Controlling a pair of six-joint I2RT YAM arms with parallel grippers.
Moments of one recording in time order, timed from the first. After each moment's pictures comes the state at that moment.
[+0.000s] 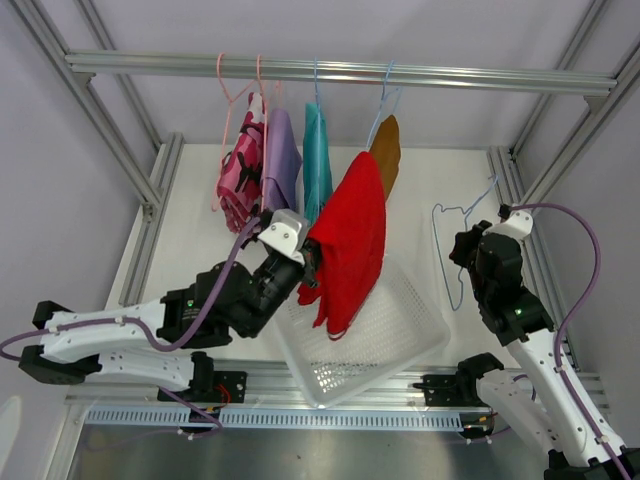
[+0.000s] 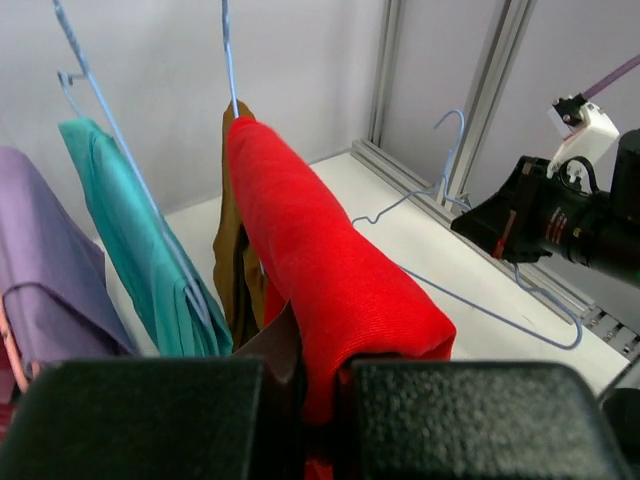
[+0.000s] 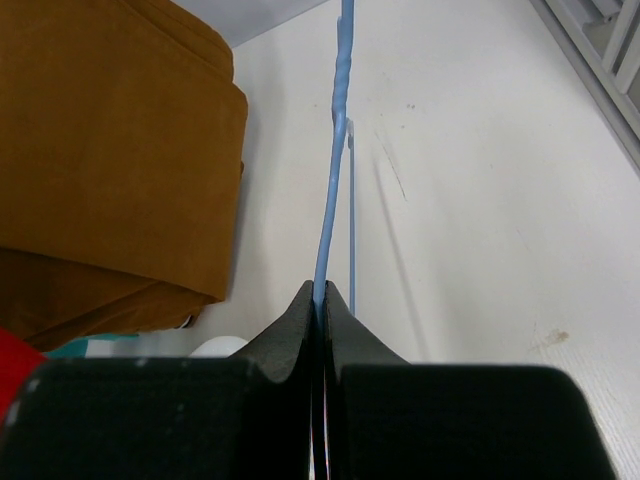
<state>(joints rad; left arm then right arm) -1.46 1.03 1.20 -0.02 -0.84 0.06 0.33 0.67 0.73 -0.37 0.40 0.52</state>
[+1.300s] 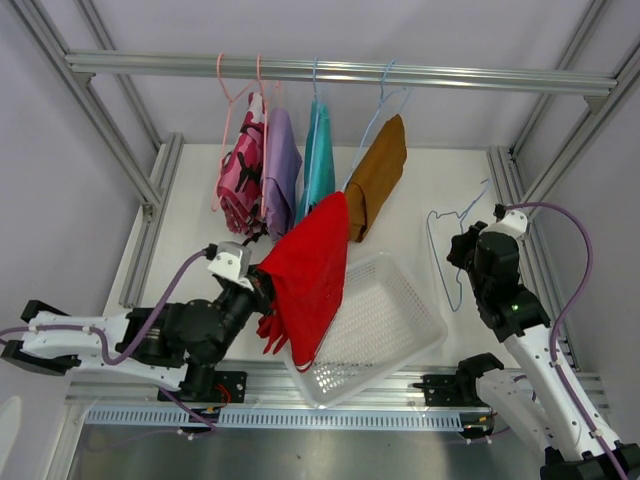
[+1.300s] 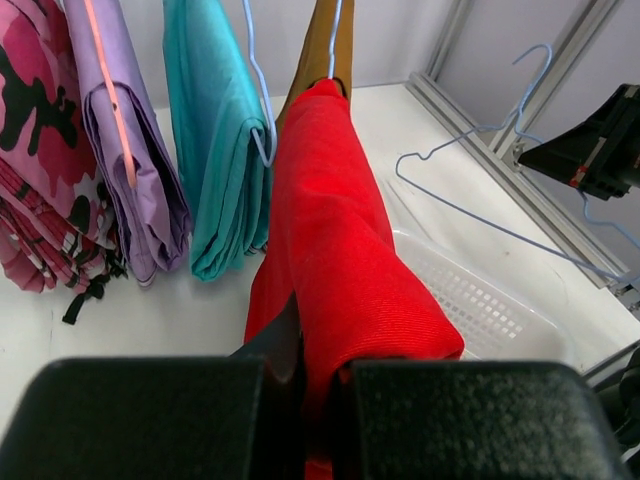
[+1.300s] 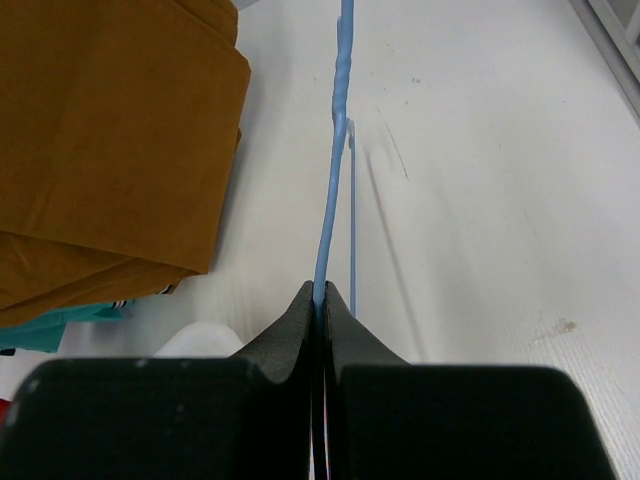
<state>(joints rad) -1.64 0.71 0.94 -0.29 -1.16 -0.25 0.30 0.70 0.72 -0.38 0.33 0.52</state>
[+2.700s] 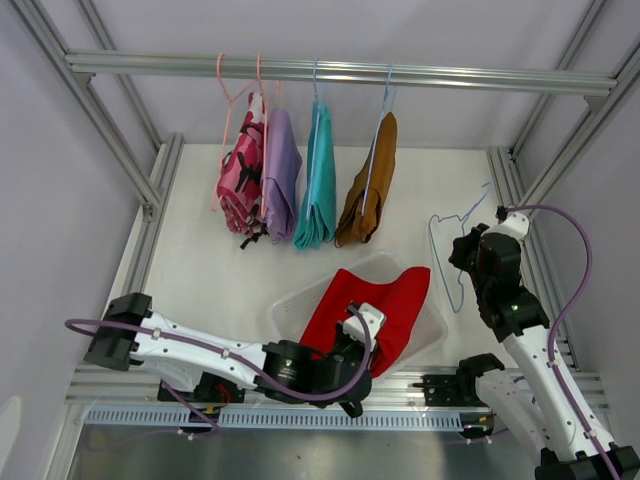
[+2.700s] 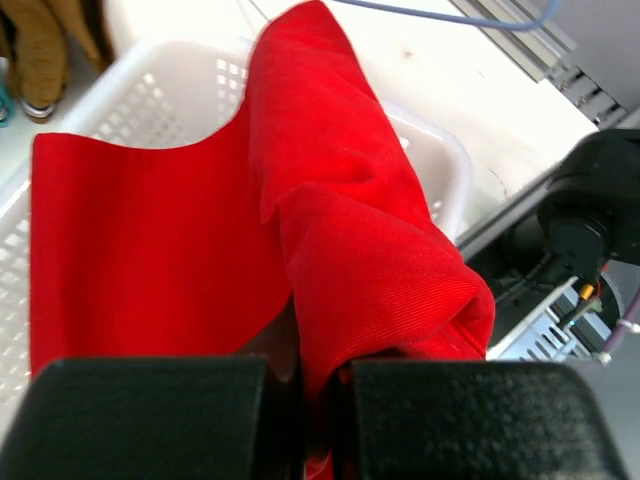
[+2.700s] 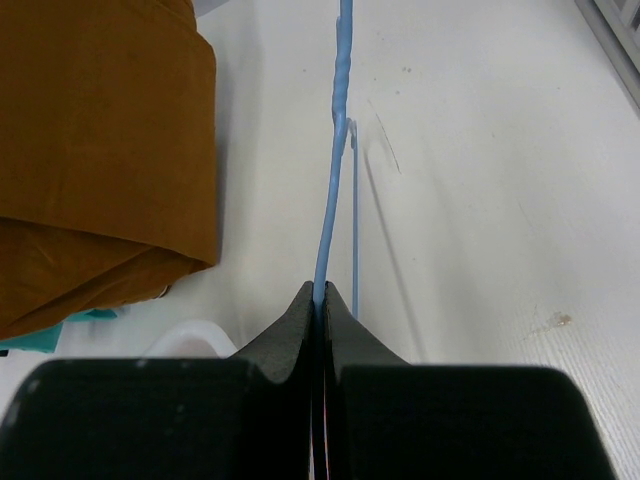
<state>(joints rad) -1.73 1.37 0.99 -0.20 -0.95 -0.65 0.25 0.69 0.69 -0.37 0.29 0.52</state>
